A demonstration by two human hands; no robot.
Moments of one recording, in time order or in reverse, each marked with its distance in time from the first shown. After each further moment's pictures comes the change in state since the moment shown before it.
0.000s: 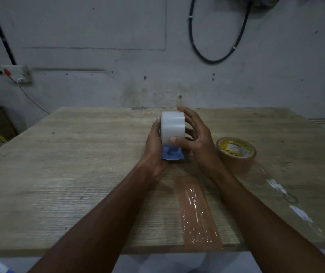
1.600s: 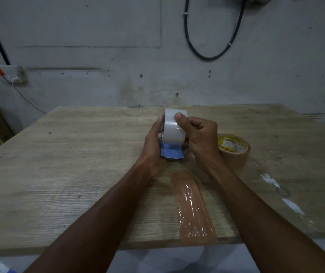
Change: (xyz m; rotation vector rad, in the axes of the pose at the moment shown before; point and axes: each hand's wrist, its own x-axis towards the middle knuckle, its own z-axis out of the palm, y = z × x) left_hand -0.009 -0.004 0.006 0.064 -0.052 0.061; right_hand 0.004 -0.012 0.004 0.104 0.283 0.043
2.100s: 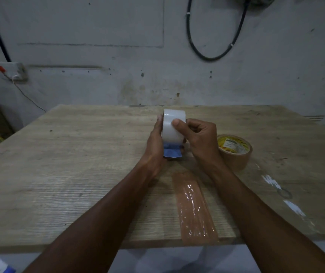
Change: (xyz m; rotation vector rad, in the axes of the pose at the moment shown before) left_hand 0.001 -0.001 0.000 0.090 0.038 0.065; right_hand -0.003 0.004 -0.003 -0.013 -0.130 -0.046
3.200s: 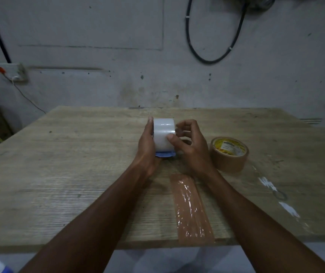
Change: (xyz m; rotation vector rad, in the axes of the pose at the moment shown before) left_hand 0.001 0.007 -0.010 -0.063 0.052 -0.104; right_hand -0.009 0.026 -0.005 -0.209 -0.073 0.041
